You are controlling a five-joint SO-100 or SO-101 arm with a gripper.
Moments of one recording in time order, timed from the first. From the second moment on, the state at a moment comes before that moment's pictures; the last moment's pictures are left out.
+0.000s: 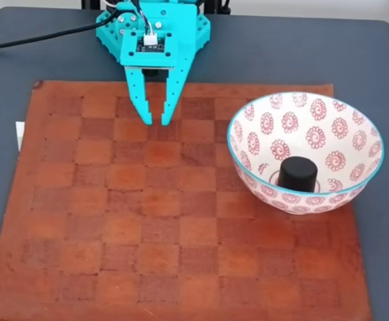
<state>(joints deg) -3.0 193.7 182.9 68.6 93.3</state>
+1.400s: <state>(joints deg) -2.7 193.7 182.9 68.6 93.3</state>
